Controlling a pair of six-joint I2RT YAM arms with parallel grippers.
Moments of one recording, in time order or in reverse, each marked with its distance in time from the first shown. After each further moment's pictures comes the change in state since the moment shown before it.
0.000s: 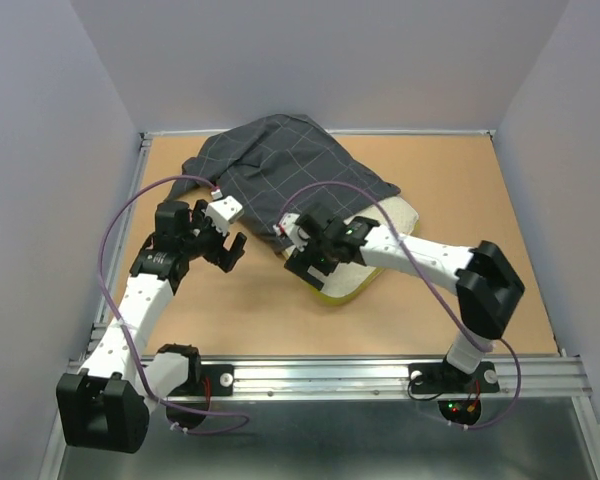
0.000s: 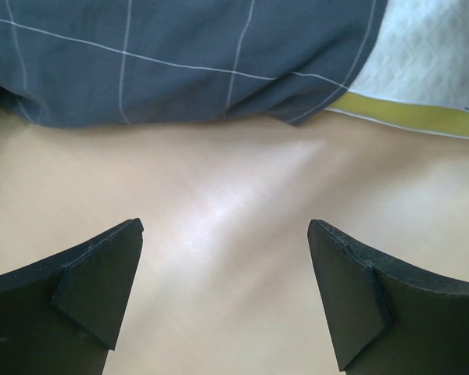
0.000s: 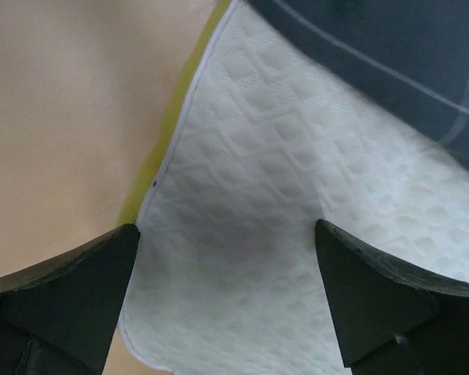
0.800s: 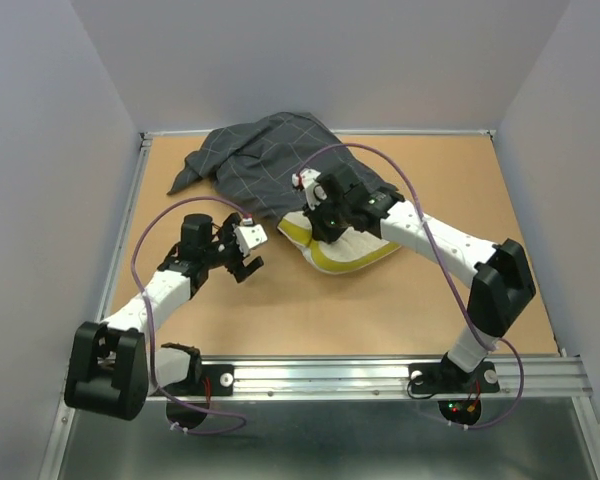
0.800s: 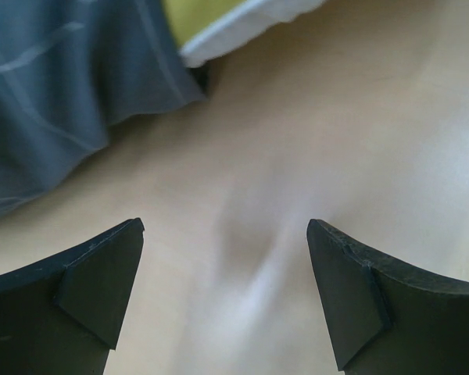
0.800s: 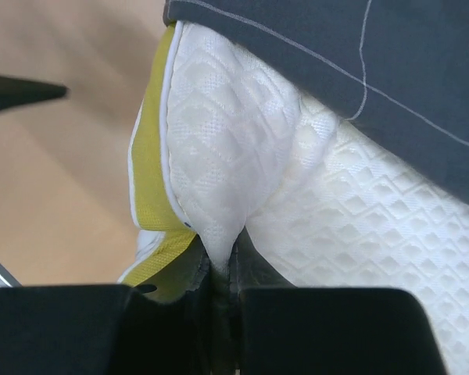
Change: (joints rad) left arm -0.074 0.152 -0.209 0.373 0.126 0.305; right arm -0.116 0.027 0.119 0.017 -0.129 0.134
